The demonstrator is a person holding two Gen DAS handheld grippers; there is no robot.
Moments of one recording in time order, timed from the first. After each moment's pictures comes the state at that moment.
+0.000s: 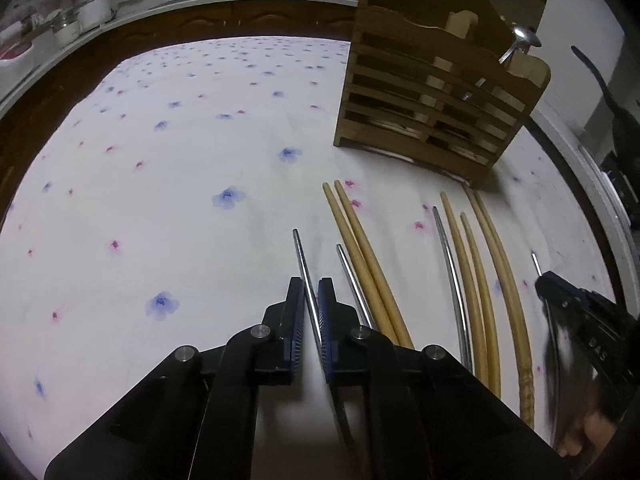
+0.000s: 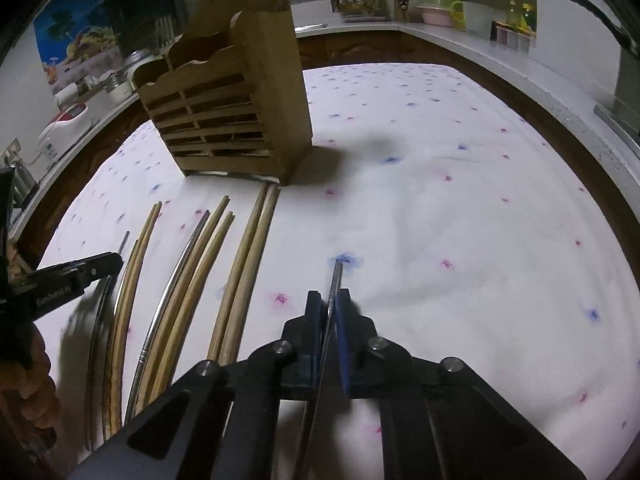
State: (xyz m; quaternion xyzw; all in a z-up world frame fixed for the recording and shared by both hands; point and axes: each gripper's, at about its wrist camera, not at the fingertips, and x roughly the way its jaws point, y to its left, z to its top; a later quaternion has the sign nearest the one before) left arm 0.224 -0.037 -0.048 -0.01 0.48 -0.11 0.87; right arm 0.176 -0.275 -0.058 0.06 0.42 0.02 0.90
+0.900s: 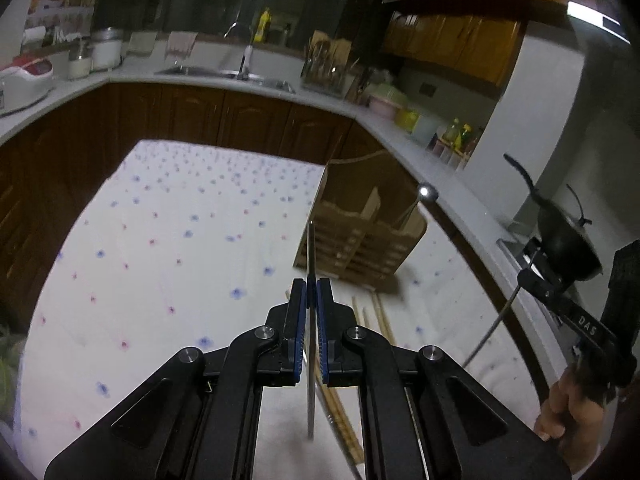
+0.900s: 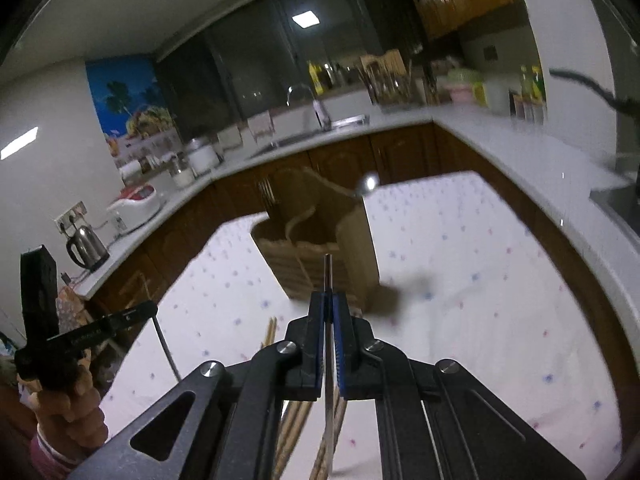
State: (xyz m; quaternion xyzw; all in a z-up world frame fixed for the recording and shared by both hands) left arm 0.158 0.011 0.091 -0.11 0.33 -0.16 0.92; right arm 0.126 -0.273 0.085 0.11 0.26 0.10 0.95
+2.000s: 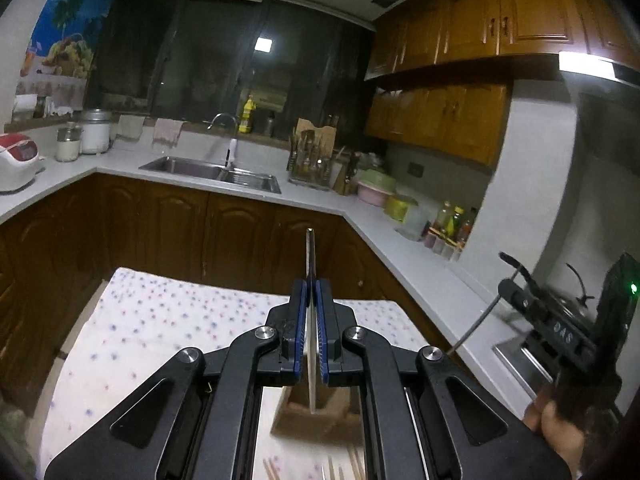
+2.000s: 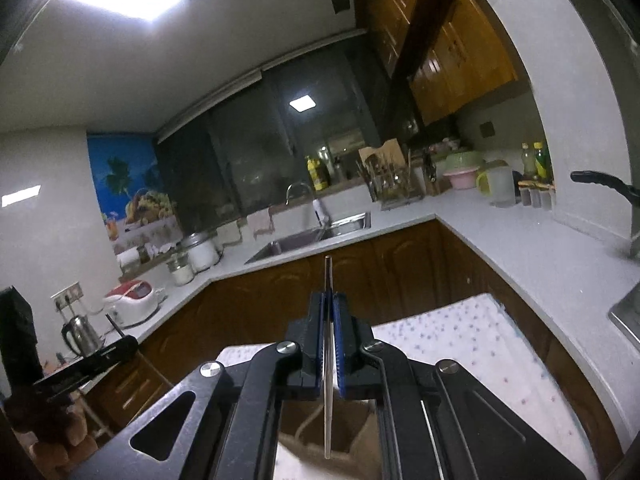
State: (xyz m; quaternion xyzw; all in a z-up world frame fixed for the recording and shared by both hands) left arm 0.262 -0.016 0.202 -0.11 0.19 -0.15 0.96; right arm 0.224 -0.288 0.186 0.15 0.11 0.07 0.98
